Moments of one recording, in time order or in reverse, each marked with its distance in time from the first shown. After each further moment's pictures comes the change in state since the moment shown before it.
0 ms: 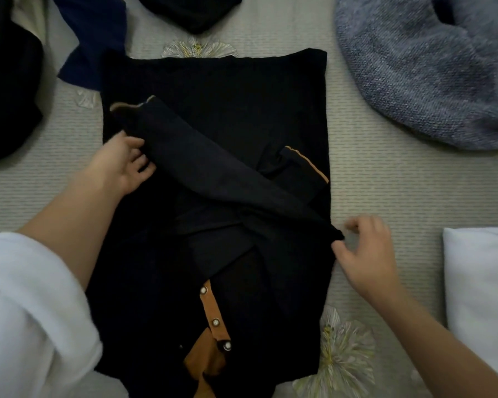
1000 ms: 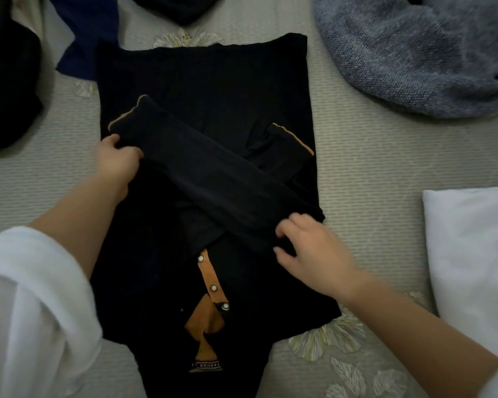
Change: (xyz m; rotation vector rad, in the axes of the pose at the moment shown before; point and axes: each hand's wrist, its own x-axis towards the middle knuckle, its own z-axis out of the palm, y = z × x) left_hand -0.024 -0.032 -0.020 0.621 0.285 0.257; right_hand -0.056 -0.051 -0.002 -0.189 -0.310 -0.510
